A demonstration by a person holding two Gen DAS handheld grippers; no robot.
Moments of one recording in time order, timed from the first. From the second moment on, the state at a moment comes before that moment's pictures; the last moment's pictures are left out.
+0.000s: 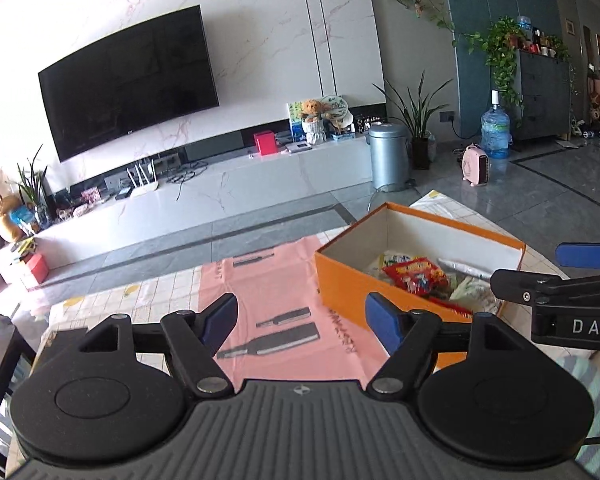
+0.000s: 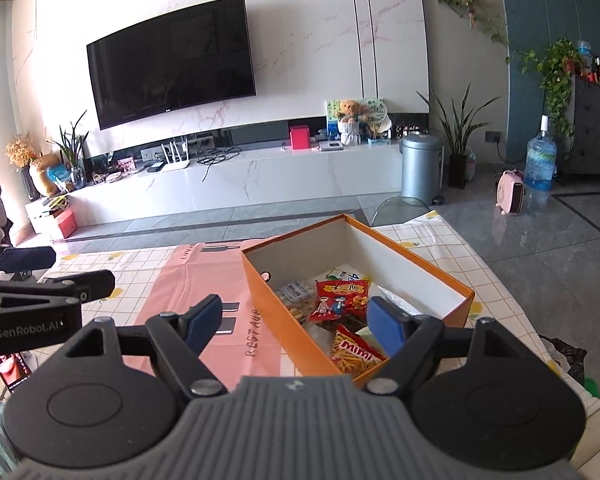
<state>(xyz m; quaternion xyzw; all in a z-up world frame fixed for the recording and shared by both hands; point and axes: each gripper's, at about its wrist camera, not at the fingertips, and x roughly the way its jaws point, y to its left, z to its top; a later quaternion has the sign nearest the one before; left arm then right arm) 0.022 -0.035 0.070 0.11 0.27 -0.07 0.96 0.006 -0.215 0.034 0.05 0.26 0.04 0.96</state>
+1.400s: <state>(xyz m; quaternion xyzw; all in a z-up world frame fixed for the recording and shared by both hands) 0.020 0.013 -0.003 0.04 0.36 -0.03 0.93 0.003 -0.175 -0.038 0.01 0.30 0.02 0.95</state>
